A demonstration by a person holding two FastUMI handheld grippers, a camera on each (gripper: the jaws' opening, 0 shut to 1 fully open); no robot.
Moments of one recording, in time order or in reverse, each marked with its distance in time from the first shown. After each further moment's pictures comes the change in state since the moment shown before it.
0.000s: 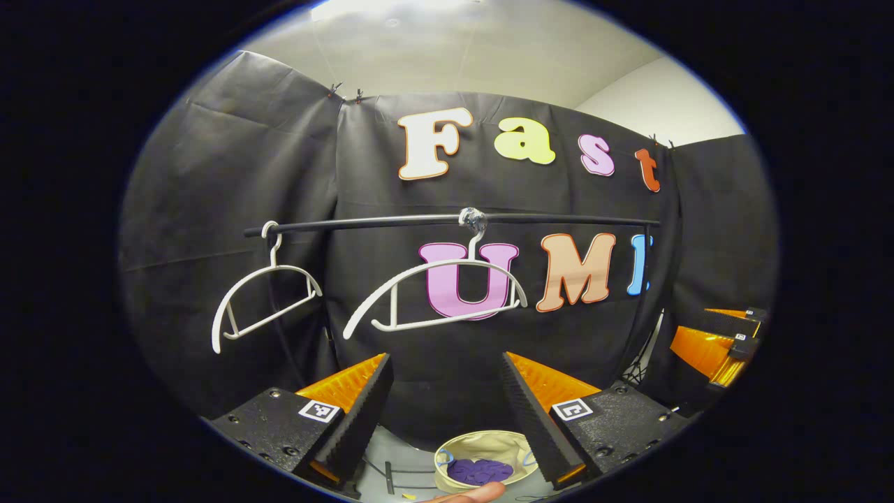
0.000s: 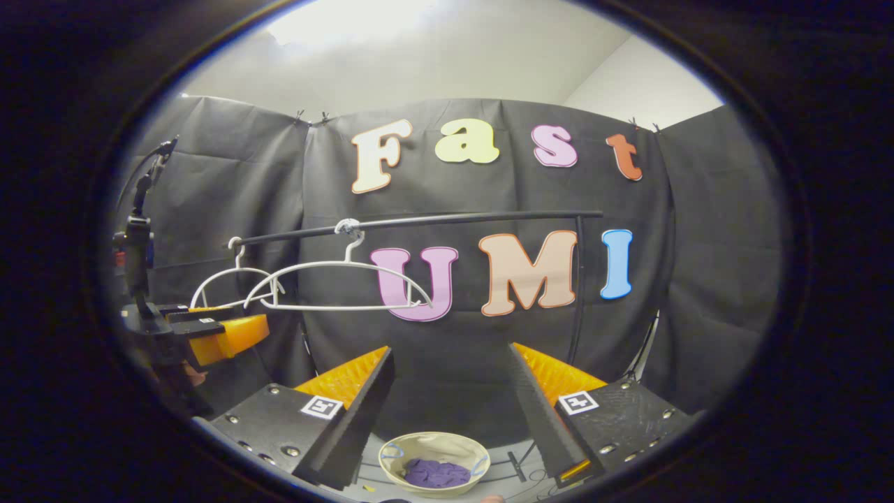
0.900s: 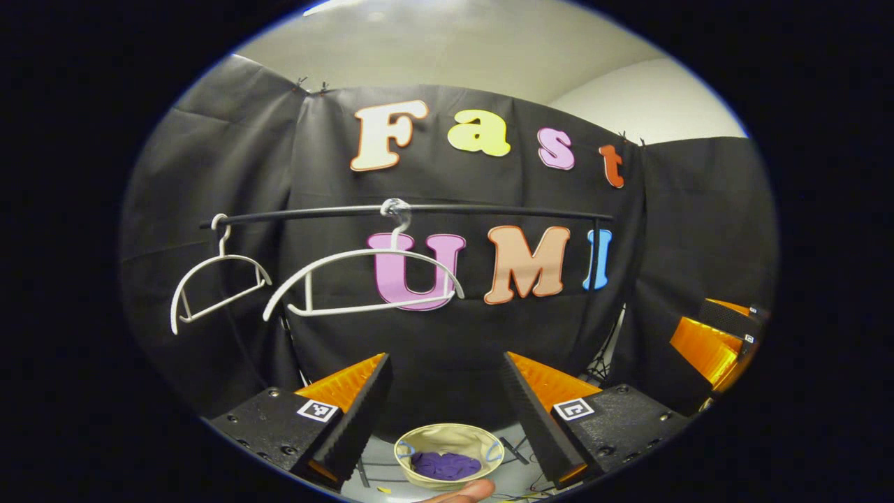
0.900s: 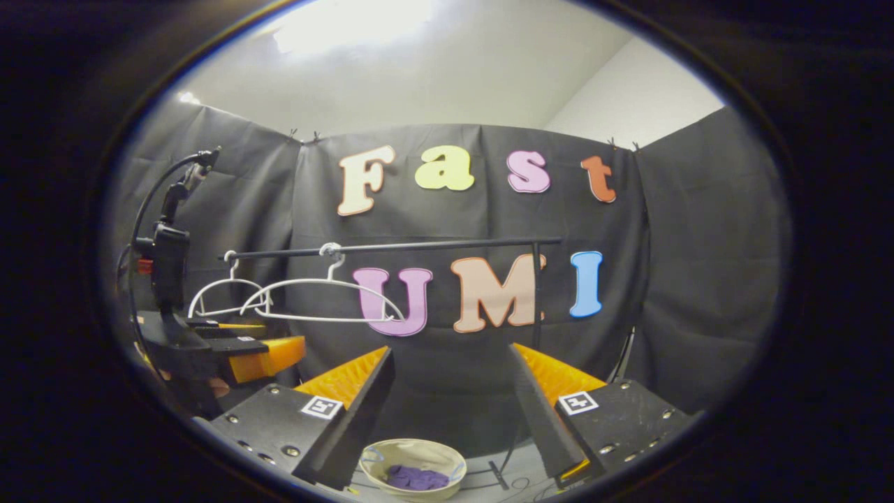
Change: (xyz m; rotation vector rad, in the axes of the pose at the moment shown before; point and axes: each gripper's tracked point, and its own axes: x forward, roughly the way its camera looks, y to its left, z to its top) left arm -0.016 -0.084 -0.019 -0.002 0.055 -0.143; right arm -0.064 -0.045 0.019 -0.008 -0.094 -0.064
